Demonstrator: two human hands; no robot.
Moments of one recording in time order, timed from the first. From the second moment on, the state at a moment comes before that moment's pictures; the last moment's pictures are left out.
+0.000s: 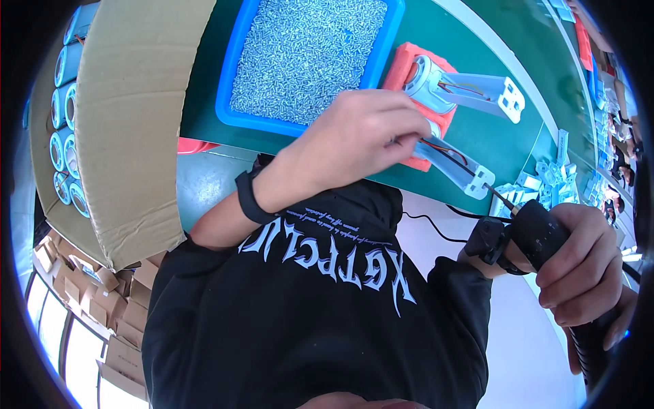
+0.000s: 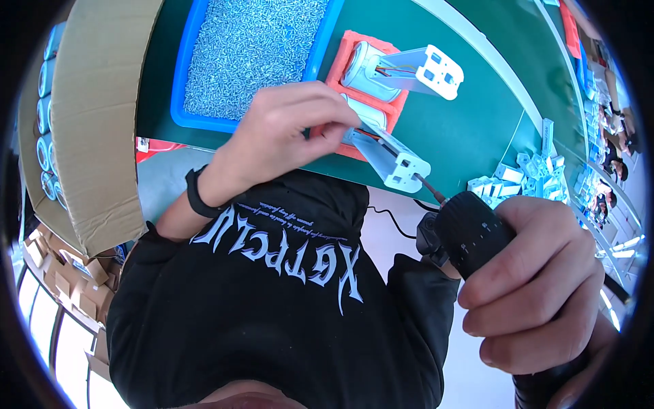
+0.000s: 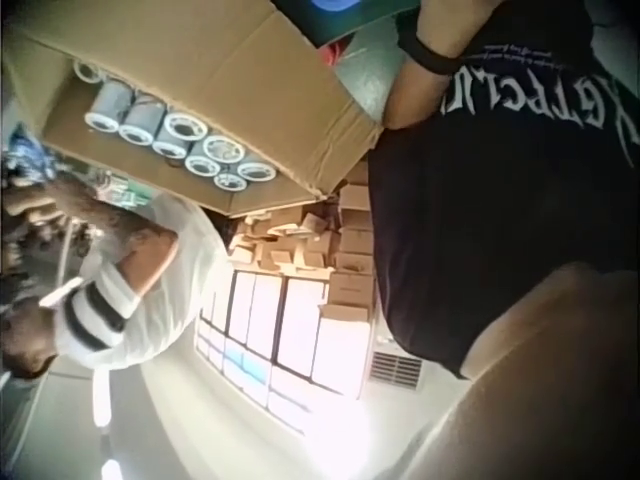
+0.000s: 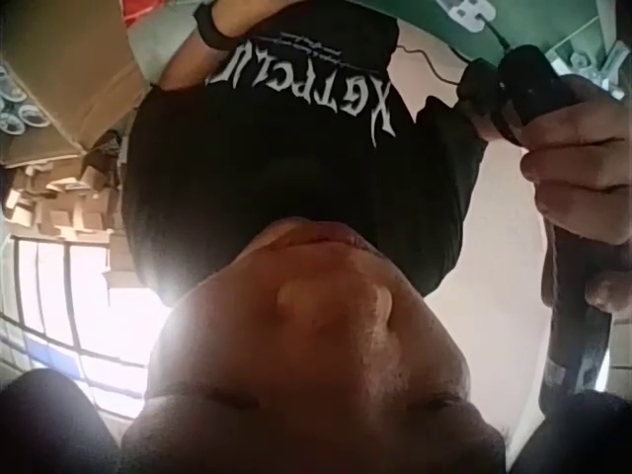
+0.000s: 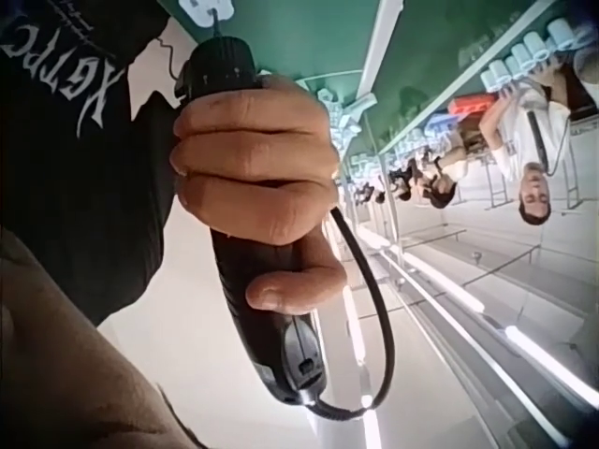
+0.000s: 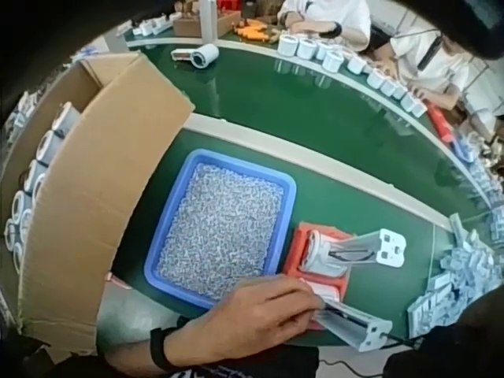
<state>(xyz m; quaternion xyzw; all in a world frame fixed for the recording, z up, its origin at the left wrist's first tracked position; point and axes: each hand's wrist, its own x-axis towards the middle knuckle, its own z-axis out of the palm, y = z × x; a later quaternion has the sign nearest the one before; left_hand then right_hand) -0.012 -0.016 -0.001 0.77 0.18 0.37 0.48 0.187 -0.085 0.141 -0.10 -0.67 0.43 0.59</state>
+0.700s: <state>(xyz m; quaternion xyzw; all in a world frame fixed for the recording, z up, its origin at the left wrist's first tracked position) -0.009 -0.038 -0.008 0.66 0.17 0.41 0.60 0.219 -0.119 0.164 -0.09 -0.54 0.36 0.76</state>
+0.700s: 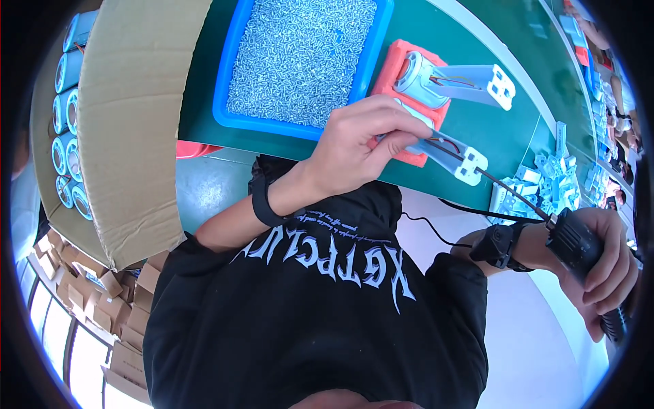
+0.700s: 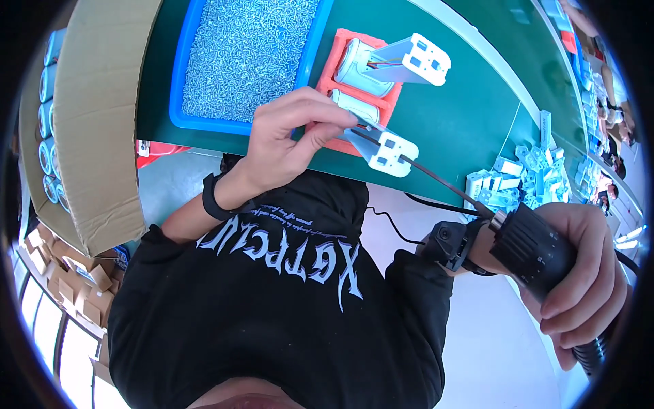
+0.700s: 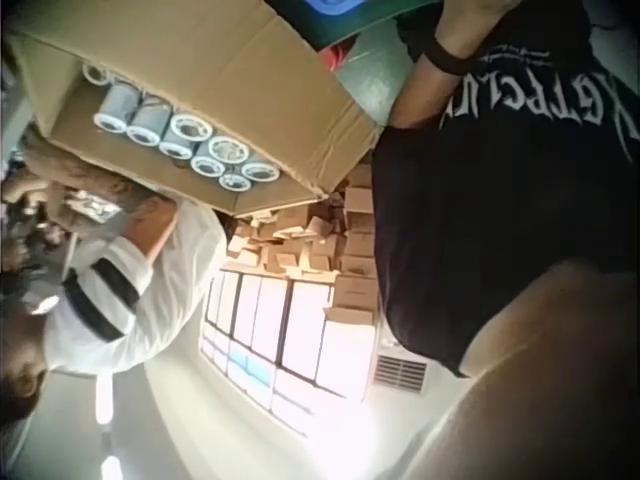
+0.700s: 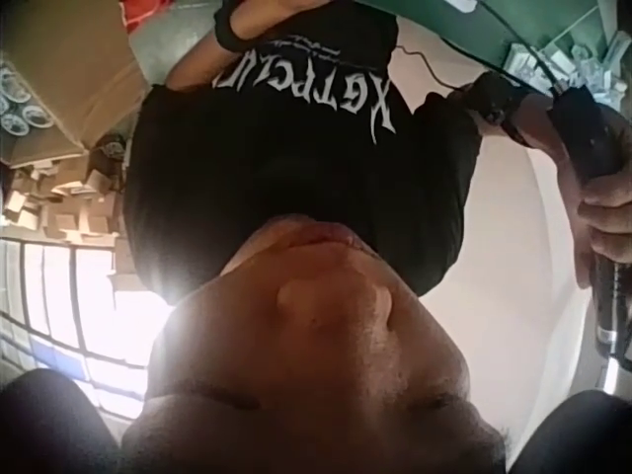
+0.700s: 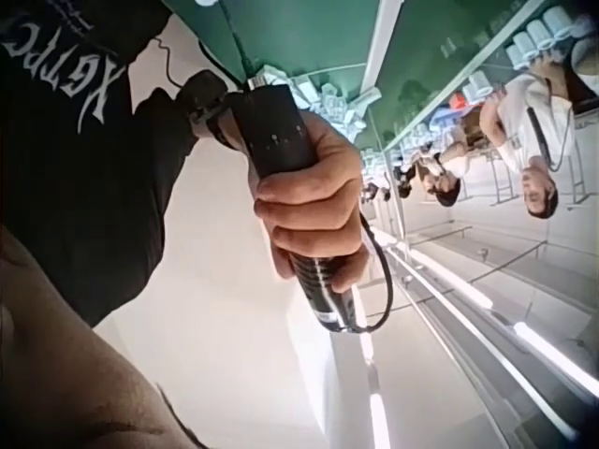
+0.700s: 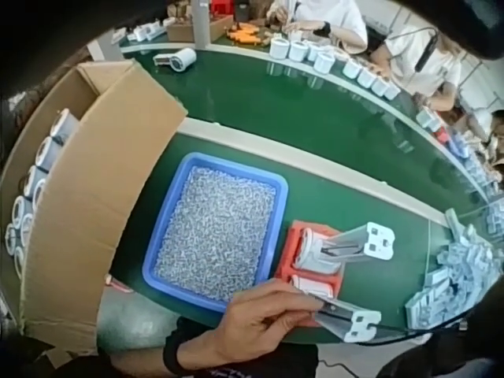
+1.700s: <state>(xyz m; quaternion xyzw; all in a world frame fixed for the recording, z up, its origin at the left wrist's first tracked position) -0.062 0.009 -0.007 0.88 0.32 0.15 0.31 0.187 -0.089 0.151 -0.12 -0.68 0.40 0.61</state>
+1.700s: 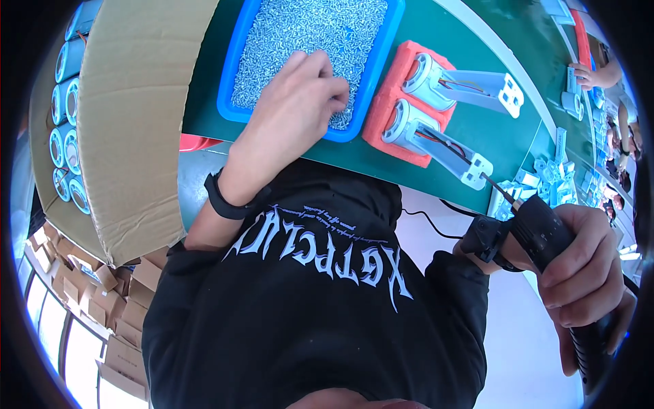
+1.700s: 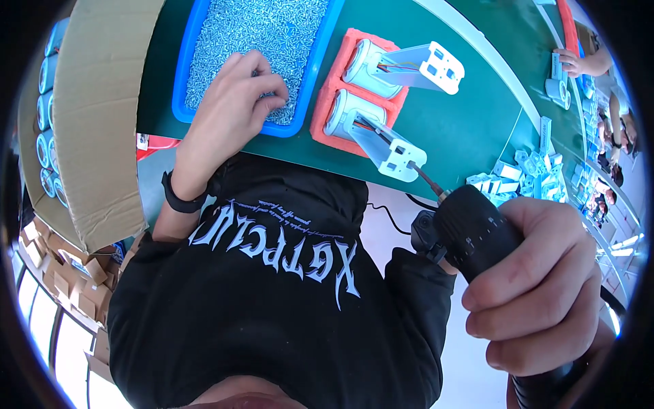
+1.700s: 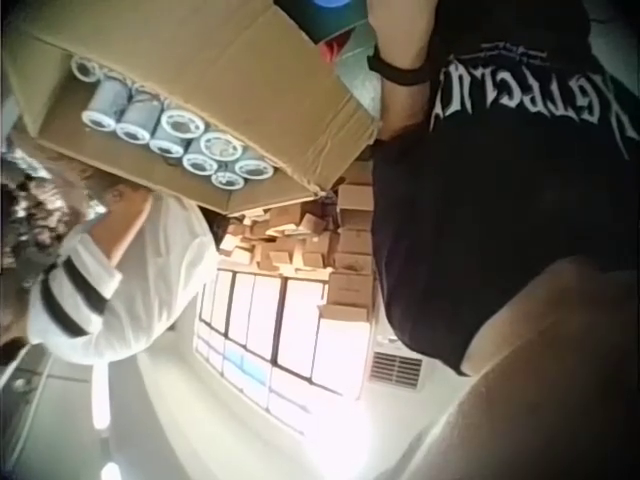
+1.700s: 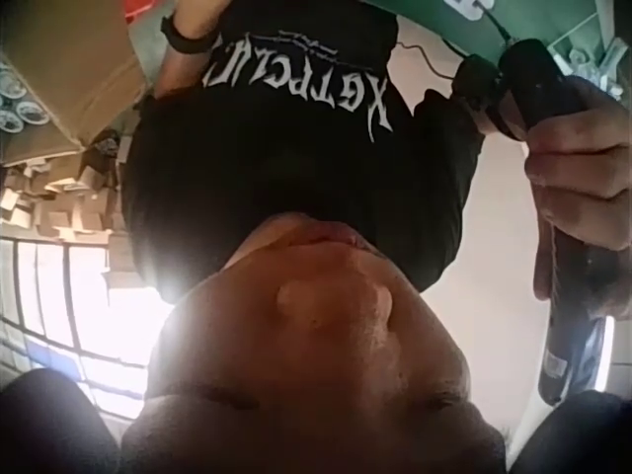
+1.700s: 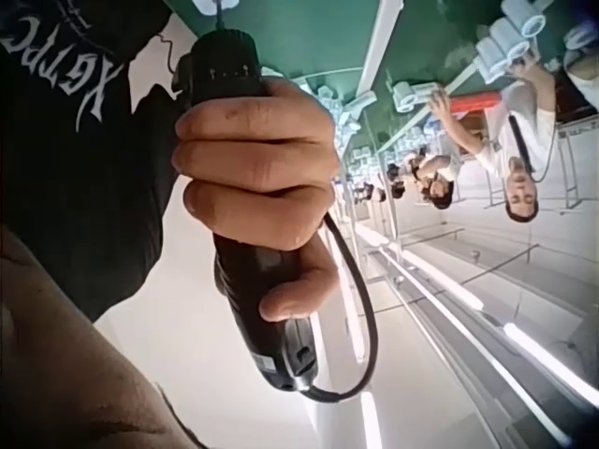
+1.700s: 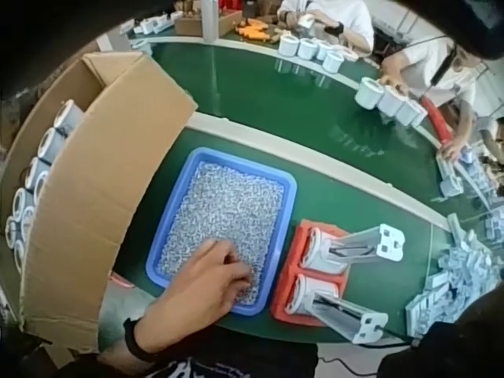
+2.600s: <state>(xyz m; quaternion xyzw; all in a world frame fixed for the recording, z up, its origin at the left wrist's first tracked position) -0.006 -0.033 -0.024 0.70 0.24 0.39 0.55 0.182 -0.087 0.133 -0.16 -0.63 0.37 0.67</state>
